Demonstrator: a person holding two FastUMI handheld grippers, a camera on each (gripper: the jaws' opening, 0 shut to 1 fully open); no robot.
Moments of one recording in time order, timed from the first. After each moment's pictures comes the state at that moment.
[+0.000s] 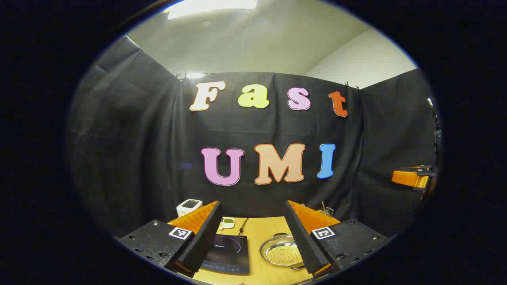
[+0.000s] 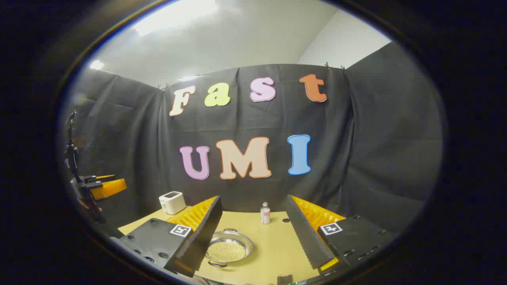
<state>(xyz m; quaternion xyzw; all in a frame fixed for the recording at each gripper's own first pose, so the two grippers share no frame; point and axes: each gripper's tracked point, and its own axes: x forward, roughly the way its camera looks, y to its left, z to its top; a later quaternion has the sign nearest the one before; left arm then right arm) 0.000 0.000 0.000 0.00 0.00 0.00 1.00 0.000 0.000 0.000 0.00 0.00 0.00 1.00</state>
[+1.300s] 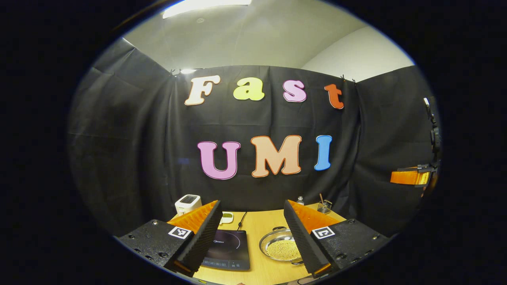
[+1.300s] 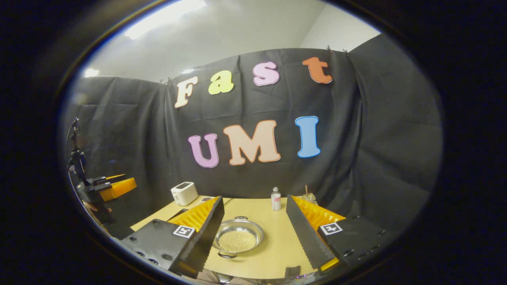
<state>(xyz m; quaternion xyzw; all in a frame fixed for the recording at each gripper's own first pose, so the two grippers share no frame) -0.001 -0.002 -0.013 0.01 0.03 -0.01 1.00 0.000 0.012 -0.032 0.02 0.06 0.05 1.00</state>
